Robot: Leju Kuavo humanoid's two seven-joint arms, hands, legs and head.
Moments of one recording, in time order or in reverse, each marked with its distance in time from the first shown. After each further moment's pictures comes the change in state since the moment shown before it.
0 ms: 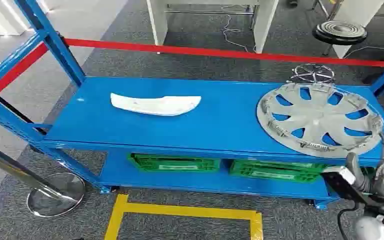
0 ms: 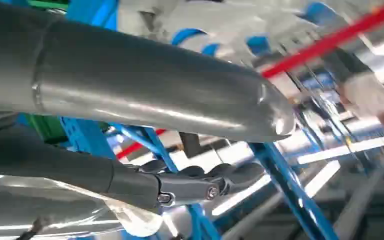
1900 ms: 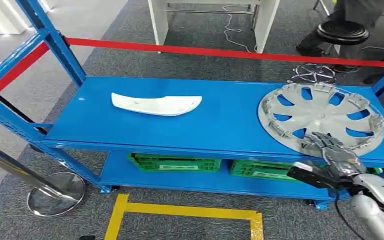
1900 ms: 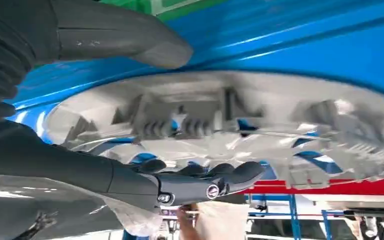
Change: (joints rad) left arm -0.008 -0.004 -0.027 0.010 -0.099 -0.021 0.019; right arm -0.217 -0.288 0.375 0.270 -0.027 0.372 0.029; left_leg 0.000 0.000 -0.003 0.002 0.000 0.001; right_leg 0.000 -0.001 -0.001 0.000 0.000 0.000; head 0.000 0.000
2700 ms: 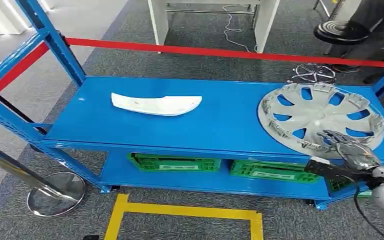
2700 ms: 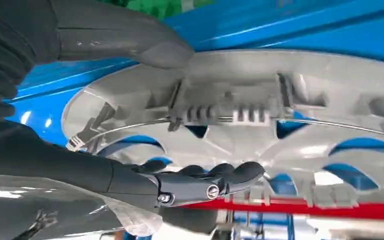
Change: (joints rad) left arm -0.001 -0.011 -0.004 0.000 -0.027 0.000 -0.002; right arm -0.068 -0.109 -0.005 0.029 -0.095 0.181 -0.031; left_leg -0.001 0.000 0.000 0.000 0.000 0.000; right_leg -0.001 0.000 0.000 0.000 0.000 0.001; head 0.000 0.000
